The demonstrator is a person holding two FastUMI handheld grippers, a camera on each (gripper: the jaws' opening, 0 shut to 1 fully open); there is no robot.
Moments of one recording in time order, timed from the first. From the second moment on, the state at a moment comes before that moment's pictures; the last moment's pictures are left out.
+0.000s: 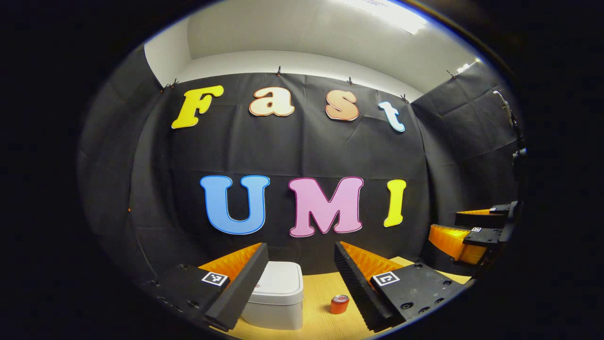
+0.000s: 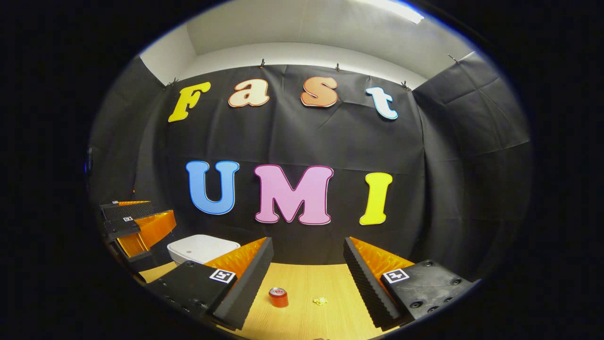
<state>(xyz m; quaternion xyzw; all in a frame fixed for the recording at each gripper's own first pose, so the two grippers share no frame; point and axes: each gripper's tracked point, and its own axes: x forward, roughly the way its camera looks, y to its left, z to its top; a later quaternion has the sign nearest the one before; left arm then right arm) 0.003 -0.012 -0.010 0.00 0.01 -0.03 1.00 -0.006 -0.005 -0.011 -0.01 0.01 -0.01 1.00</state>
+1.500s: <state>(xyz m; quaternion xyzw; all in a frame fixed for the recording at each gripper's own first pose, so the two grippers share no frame) 0.145 0.071 -0.171 -0.04 0.25 0.02 0.97 0.029 -0.060 -0.114 0.02 0.13 -0.03 0.99</state>
